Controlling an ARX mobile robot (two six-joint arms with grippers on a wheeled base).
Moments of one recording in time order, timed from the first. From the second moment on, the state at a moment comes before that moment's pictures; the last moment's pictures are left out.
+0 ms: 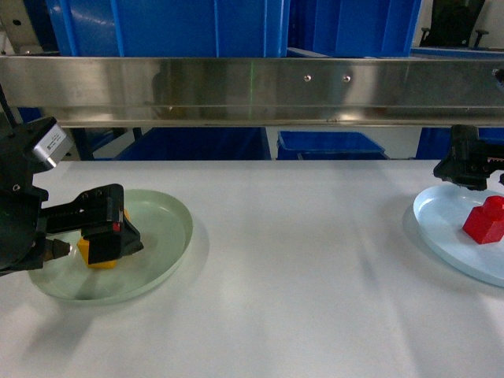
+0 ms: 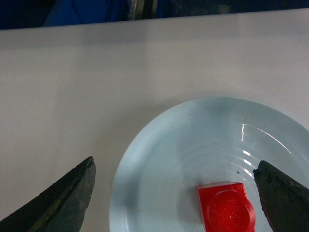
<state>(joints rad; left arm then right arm) -0.12 1.67 0.75 0.10 0.14 -0.21 -0.03 1.92 1.14 0.06 -0.17 0.03</state>
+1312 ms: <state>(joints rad) -0.12 1.67 0.75 0.10 0.15 -0.21 -0.09 2.07 1.16 0.08 -0.21 -0.13</state>
